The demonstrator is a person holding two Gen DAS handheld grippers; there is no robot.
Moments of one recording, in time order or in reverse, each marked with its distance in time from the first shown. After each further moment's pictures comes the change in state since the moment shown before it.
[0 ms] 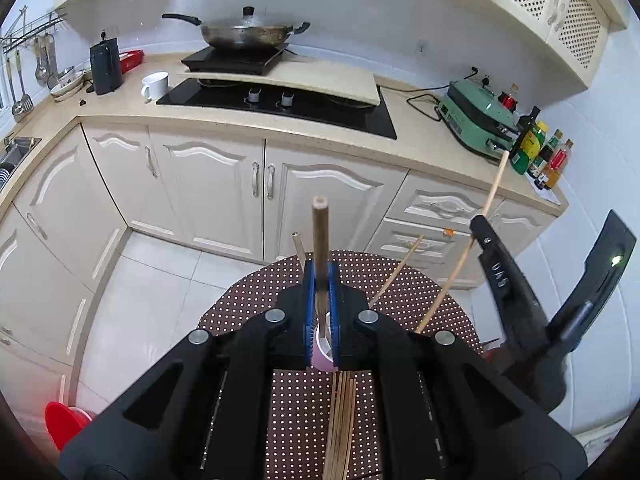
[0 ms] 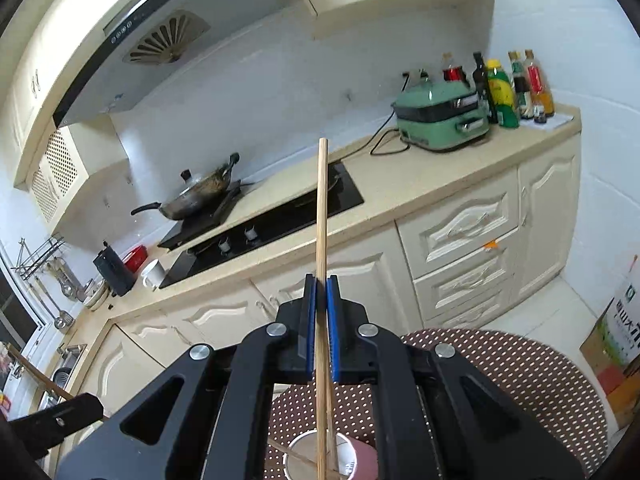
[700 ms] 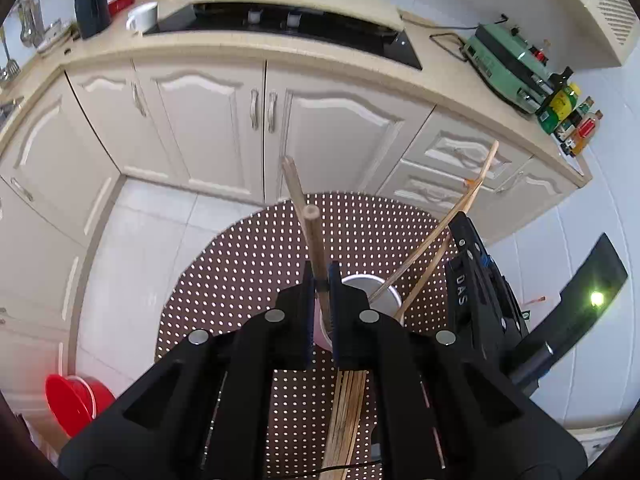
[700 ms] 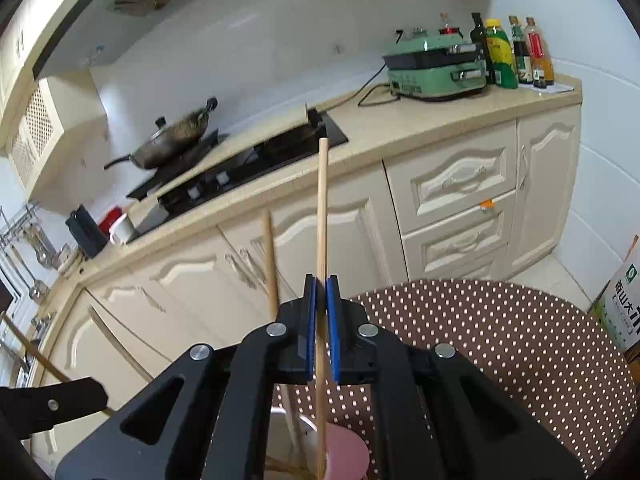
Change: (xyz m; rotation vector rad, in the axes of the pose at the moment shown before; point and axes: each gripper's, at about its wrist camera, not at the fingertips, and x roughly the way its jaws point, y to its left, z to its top) left arm 0.101 0.007 -0.022 -0.040 0.239 0.014; right arm 0.062 -0.016 -0.068 -0.039 0.126 -0.049
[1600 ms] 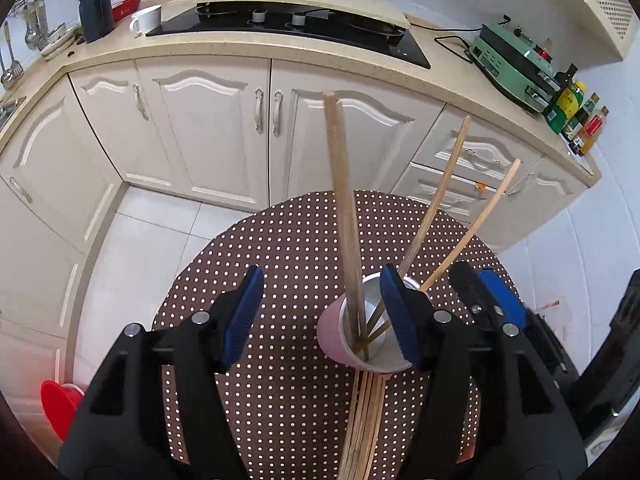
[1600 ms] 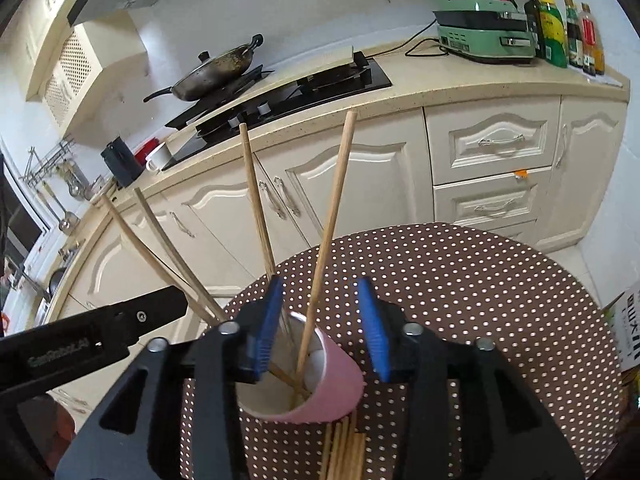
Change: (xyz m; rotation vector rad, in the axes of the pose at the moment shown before) left arm 0.025 0.008 -0.022 0.016 -0.070 0.023; right arm -0.024 -0.003 -0.014 -0.125 0.198 0.127
